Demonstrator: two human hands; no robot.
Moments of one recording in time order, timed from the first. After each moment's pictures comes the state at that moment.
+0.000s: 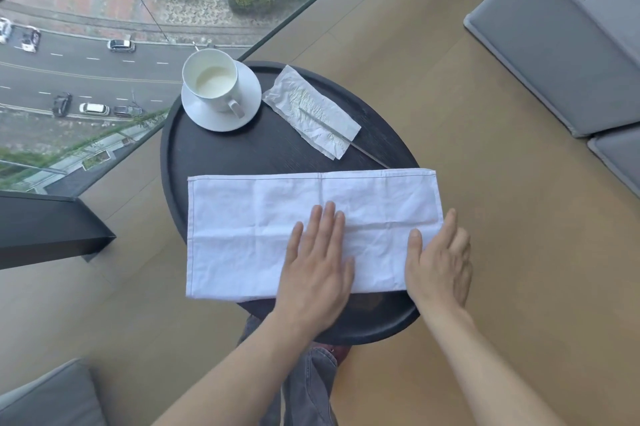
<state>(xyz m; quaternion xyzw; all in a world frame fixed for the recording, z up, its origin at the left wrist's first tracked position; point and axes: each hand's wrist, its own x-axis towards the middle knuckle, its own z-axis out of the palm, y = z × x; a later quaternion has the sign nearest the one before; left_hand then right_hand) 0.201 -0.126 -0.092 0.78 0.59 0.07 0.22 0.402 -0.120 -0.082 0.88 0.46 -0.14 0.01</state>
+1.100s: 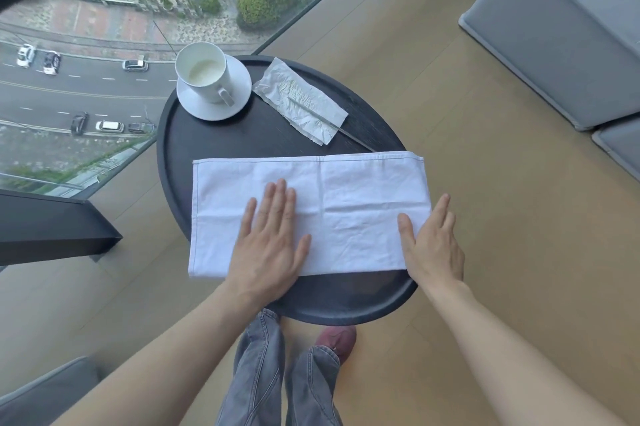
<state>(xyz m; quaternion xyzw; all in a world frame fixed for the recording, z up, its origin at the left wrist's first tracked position) 0.149 -0.116 -0.106 0.79 0.60 0.02 0.12 0.427 -0.123 -0.088 0.85 0.48 -0.22 0.00</state>
